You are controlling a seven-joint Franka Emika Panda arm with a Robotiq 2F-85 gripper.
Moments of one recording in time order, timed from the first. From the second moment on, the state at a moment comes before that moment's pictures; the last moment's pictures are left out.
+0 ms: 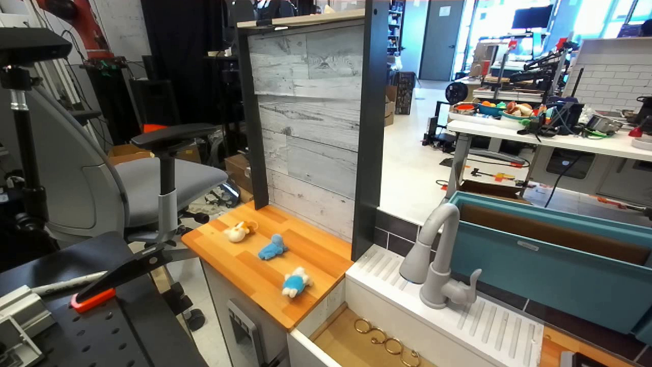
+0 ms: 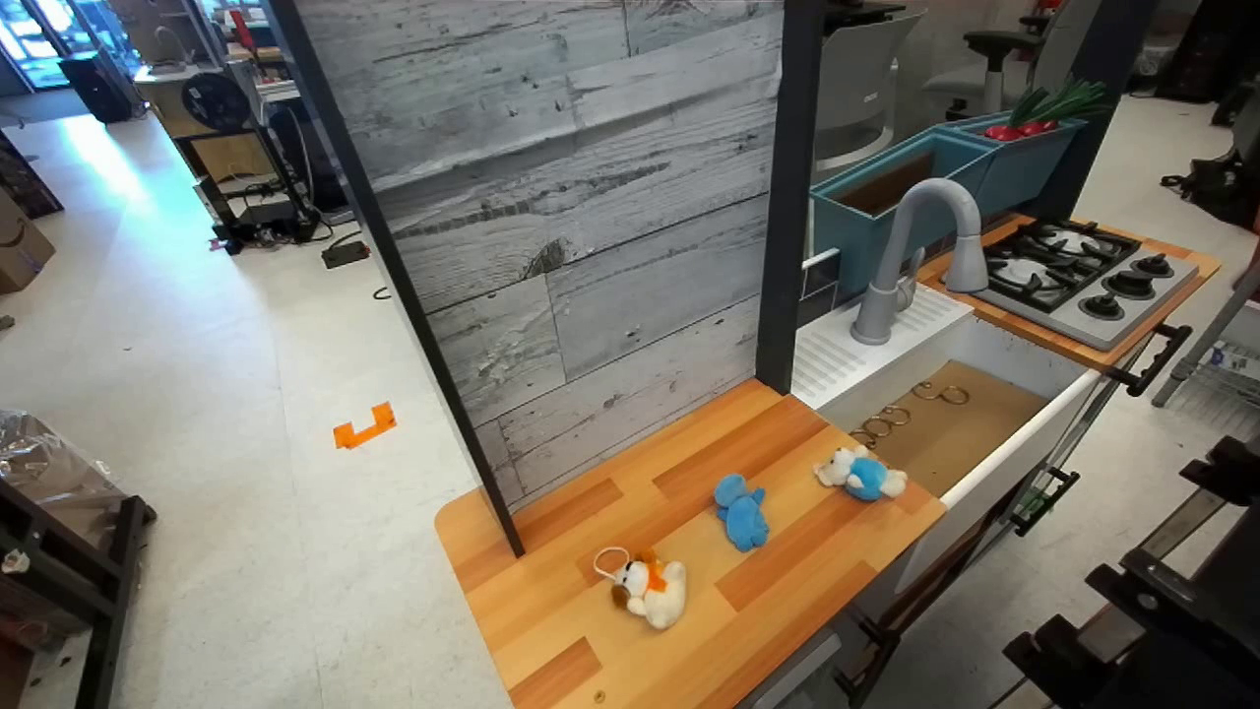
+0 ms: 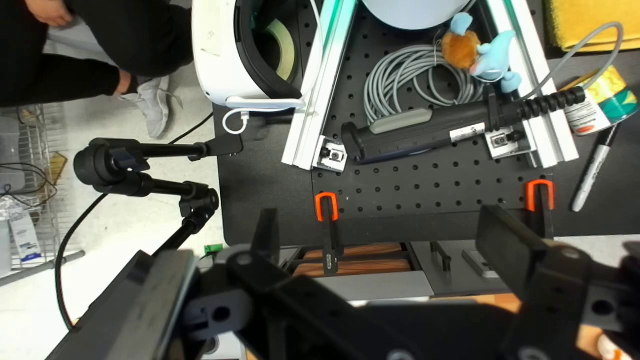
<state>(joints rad) -0.07 -0.75 0.01 -2.64 -0.18 1.62 0.01</state>
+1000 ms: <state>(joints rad) -0.07 -0.74 0.00 -2.64 -0.18 1.62 0.02</state>
